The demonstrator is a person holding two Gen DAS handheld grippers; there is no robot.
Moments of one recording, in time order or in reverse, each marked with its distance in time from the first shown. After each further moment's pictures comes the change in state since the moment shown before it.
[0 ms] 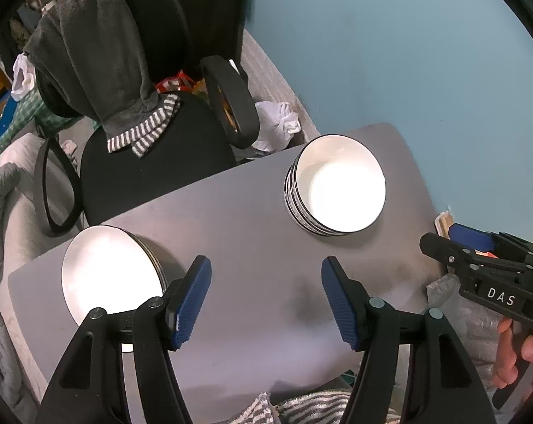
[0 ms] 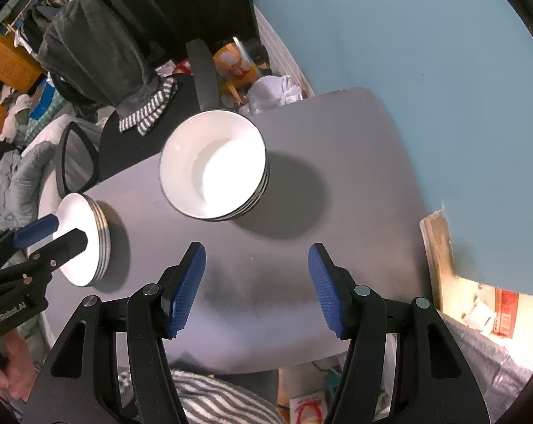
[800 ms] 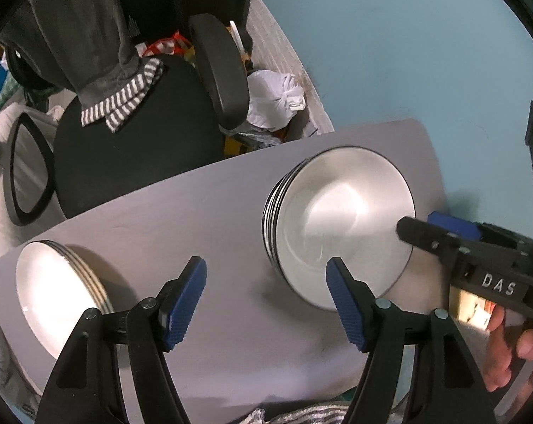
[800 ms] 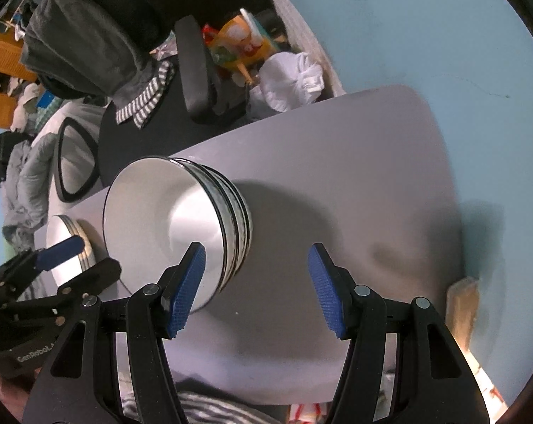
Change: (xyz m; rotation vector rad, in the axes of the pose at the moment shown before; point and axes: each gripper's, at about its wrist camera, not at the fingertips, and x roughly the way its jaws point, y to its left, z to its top) left arm 0.089 -0.022 0.051 -0.096 0.153 -0.014; right arm 0.083 -0.038 0.074 -0.019 0.147 0.122
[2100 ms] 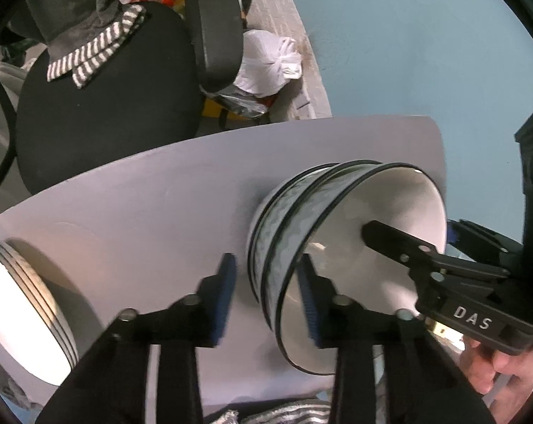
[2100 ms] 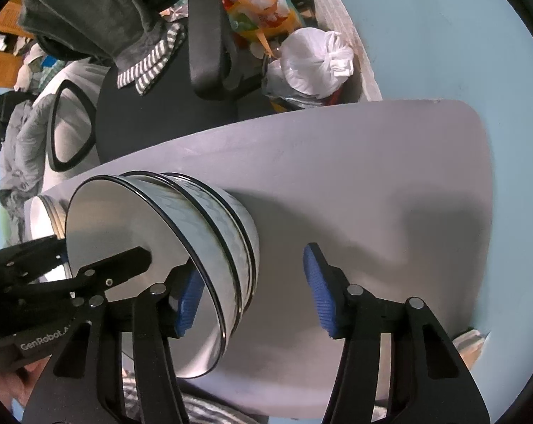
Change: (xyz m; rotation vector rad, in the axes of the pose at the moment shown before) left arm 0.056 0.009 0.027 -0.086 0.172 -0.138; right arm 0.051 0.009 0.031 -0.108 0.128 0.008
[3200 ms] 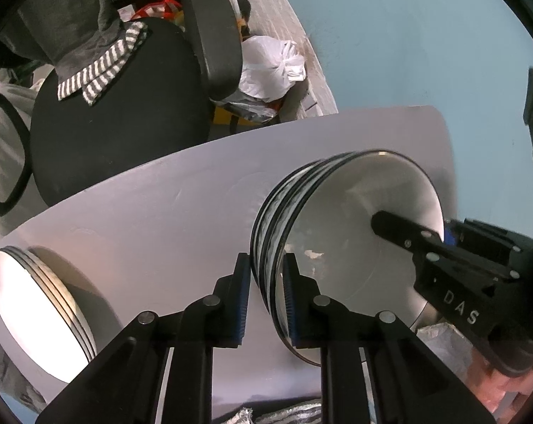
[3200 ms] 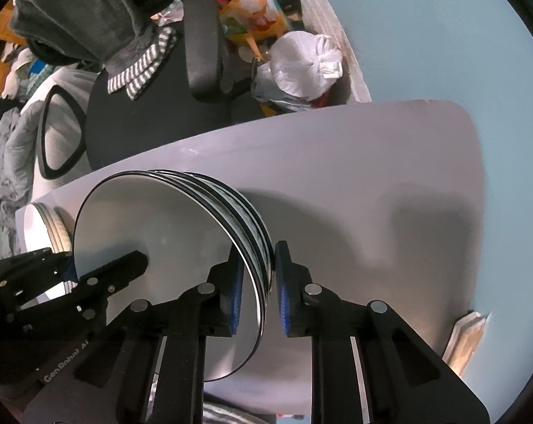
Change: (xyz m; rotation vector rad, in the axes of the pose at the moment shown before) left arm -0.010 -0.010 -0.008 0.054 -0.034 0.103; right arm -0.002 0.017 -0.005 0.040 -0.013 -0.065
